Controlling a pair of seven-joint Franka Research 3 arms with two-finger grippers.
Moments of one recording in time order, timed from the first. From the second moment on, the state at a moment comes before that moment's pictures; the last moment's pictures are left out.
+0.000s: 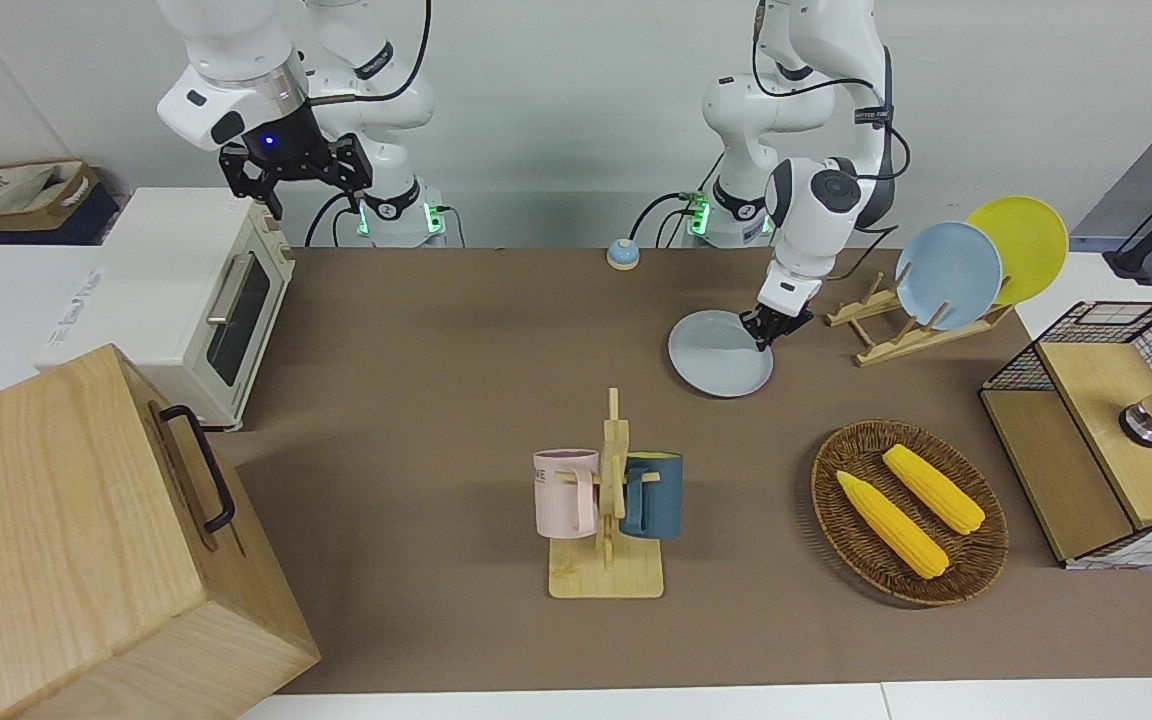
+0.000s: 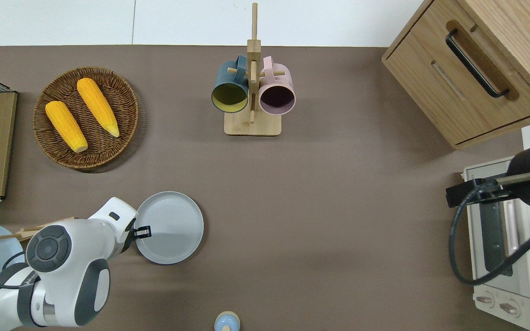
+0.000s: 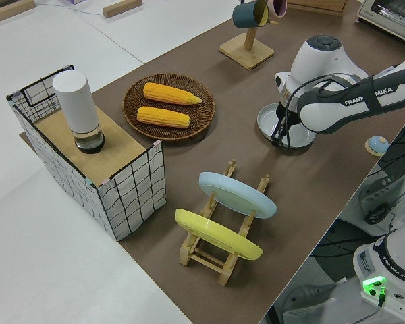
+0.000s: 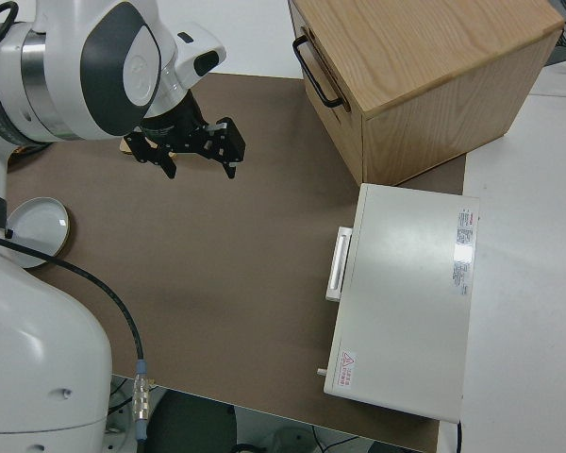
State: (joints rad) left arm 0.00 -0.12 -0.15 -2.59 -0.07 2.49 -0.24; right arm -0.03 -0.02 0.14 -1.48 0.00 1.33 0.02
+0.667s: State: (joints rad) left arm -0.16 0.01 -0.27 -2.43 -0.06 2.49 -0.74; right arm -0.03 -0.02 0.14 -1.48 0.00 1.33 0.02
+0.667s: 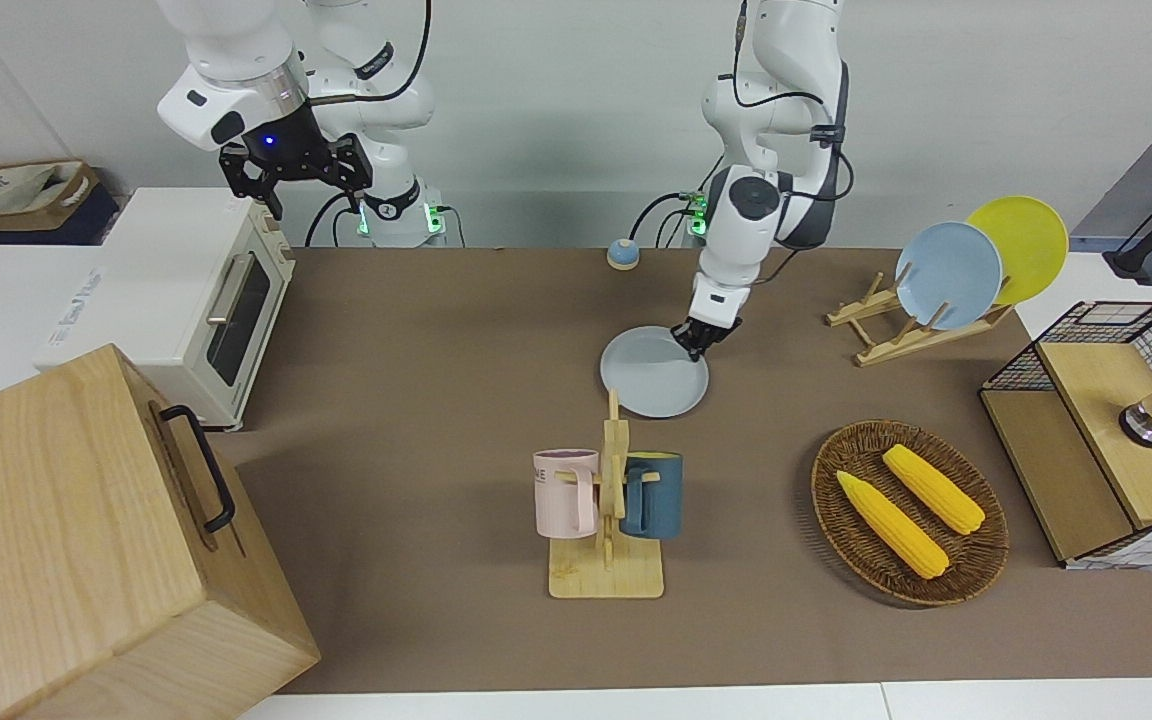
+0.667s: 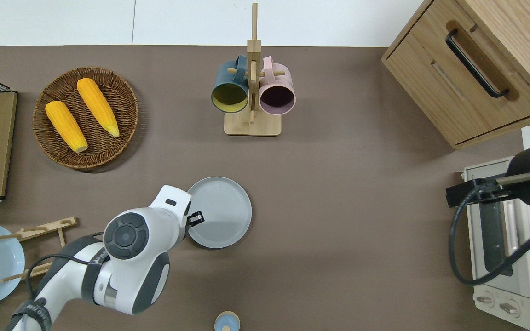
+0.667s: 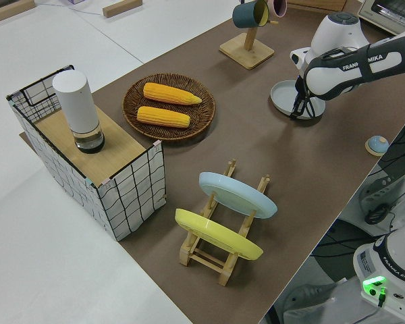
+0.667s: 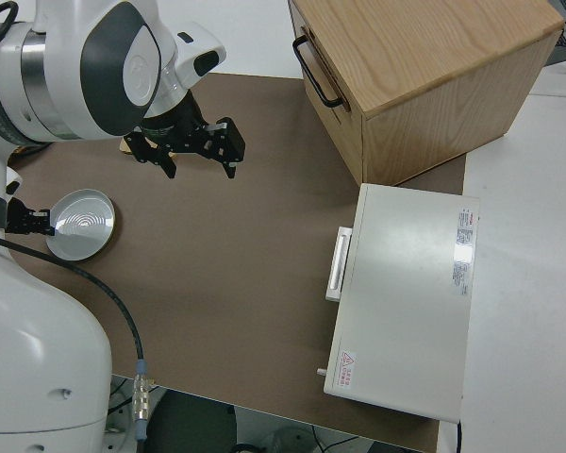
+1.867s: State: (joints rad) left arm -0.52 0.17 -0.27 -2.23 0.09 2.49 -1.38; right arm -0.03 -0.02 0.14 -1.48 0.00 1.33 0.02
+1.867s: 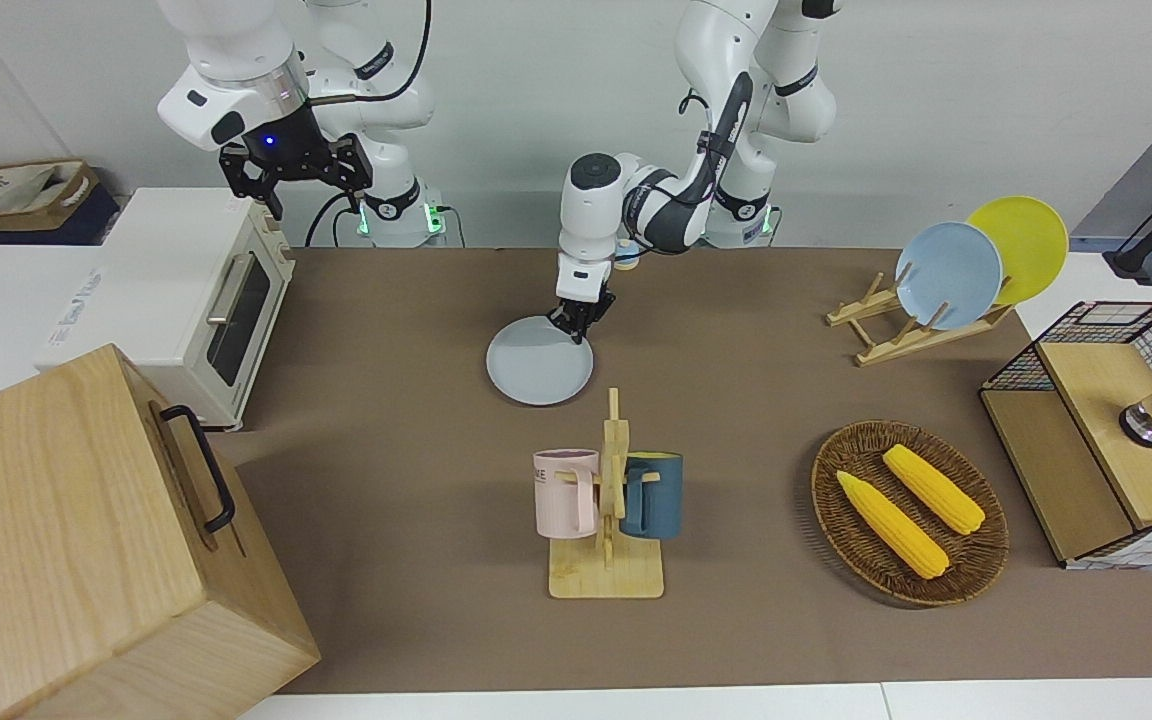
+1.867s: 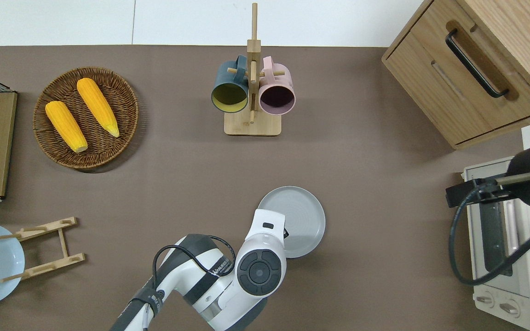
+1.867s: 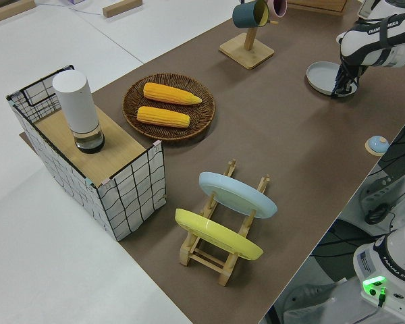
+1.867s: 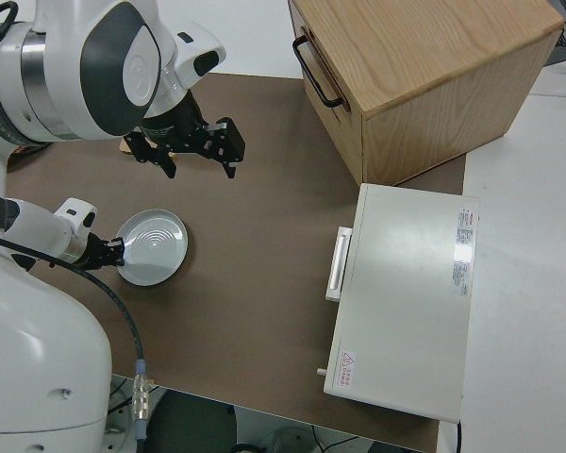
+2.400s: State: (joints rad) left arm -0.52 0.19 -0.26 -2.18 0.09 2.41 -1.39; right arm -0.03 -0.02 0.14 -1.48 0.00 1.33 0.02
